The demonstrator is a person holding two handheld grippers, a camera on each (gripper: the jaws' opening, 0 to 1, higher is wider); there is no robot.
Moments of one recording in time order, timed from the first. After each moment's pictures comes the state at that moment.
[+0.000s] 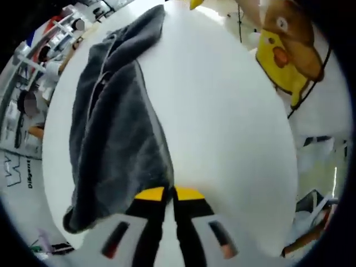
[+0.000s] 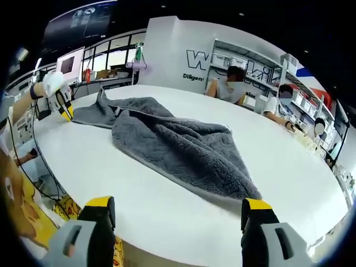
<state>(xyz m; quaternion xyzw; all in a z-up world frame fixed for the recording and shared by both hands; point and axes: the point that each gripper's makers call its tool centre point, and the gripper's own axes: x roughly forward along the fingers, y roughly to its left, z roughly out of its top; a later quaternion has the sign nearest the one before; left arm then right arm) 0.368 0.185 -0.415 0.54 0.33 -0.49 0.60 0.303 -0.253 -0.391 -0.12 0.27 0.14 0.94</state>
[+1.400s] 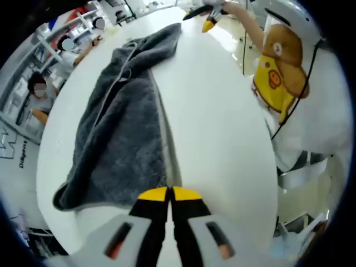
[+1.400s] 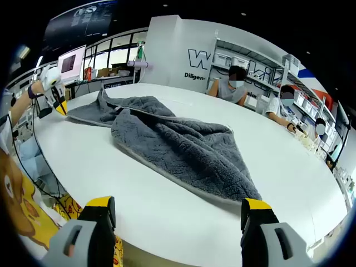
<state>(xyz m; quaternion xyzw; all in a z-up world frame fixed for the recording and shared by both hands) 0.344 0.210 -0.395 0.46 0.32 -0.49 0.67 0.304 -0.251 -0.391 -0.13 0.28 0.15 0.94</state>
